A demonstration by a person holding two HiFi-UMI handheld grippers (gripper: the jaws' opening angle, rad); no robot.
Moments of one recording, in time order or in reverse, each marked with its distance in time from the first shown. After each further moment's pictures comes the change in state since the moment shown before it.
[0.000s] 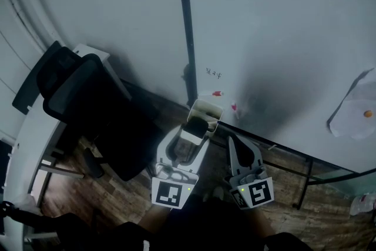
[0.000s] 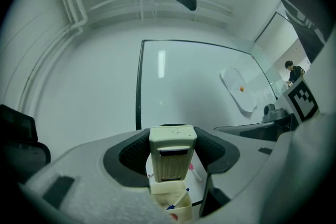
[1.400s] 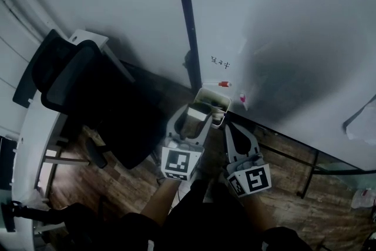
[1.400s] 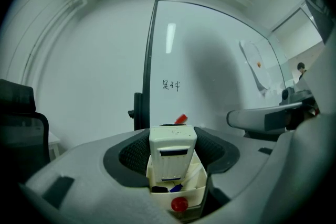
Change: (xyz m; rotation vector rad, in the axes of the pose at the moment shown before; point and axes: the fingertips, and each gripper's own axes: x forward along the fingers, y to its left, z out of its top) left arm 0.063 0.034 -0.108 -0.080 0.205 0.014; right arm 0.034 -0.020 -0.079 0.085 0.143 -0.014
